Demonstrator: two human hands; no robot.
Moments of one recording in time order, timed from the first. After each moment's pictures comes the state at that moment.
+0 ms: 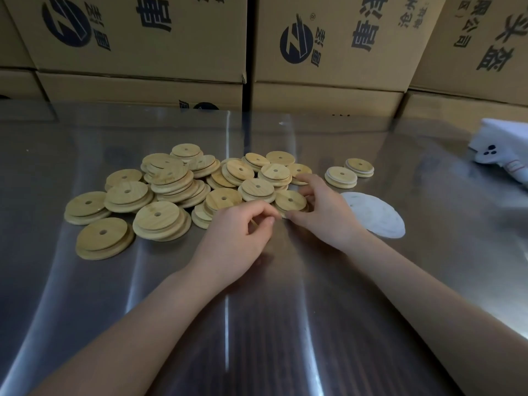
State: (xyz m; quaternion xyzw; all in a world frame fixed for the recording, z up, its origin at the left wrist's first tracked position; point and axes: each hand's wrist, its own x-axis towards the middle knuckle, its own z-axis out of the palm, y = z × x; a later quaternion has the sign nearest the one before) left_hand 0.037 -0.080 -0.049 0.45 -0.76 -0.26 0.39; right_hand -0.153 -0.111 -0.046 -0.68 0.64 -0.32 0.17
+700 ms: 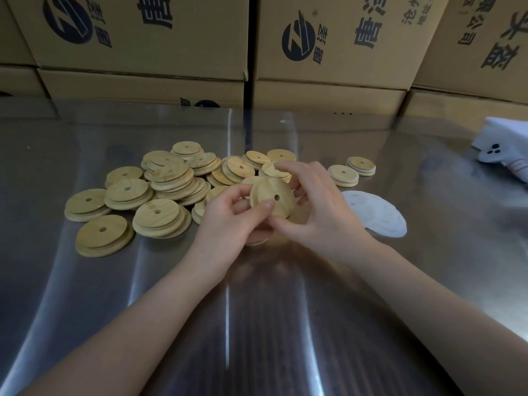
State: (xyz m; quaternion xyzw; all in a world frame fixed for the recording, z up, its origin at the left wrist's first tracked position) left_hand 0.031 -0.079 -0.039 0.38 -0.50 -0.59 0.51; right_hand -0.134 -0.079 -0.029 -0.79 0.47 -0.39 0.05
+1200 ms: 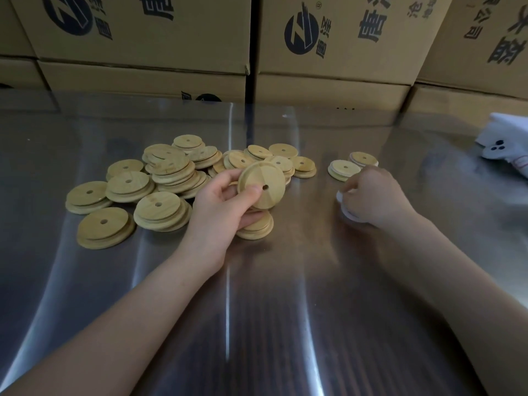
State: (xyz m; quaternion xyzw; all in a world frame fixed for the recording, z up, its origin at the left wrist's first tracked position) left_hand 0.038 -0.088 -0.044 0.37 -0.48 -0.57 0.56; right_hand -0.200 -0.107 -0.018 -0.64 0.76 -0.13 -0.02
